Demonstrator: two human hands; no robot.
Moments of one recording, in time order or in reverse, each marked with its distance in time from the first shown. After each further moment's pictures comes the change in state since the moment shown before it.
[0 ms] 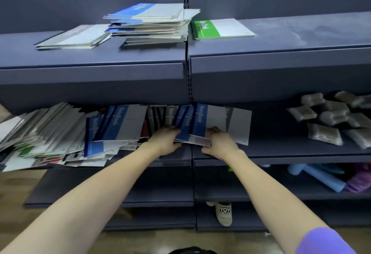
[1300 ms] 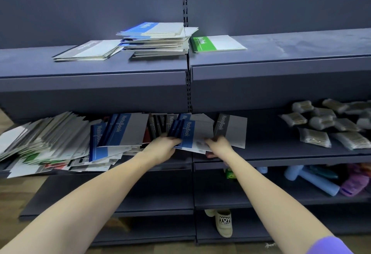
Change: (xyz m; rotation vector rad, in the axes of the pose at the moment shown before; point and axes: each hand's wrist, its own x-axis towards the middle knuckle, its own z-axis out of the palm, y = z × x) left_hand -0.027 -0.011 0.000 0.067 0.087 0.150; right_hand -0.018 -0.018 -0.011 1.033 0.035 0.526
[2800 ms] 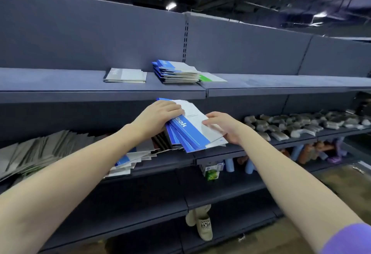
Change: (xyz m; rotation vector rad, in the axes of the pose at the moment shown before) left_hand -0.147 -0.054 -0.189 0.119 0.736 0.760; right_hand -0.252 -0.162 0.035 0.136 0.049 -0.186
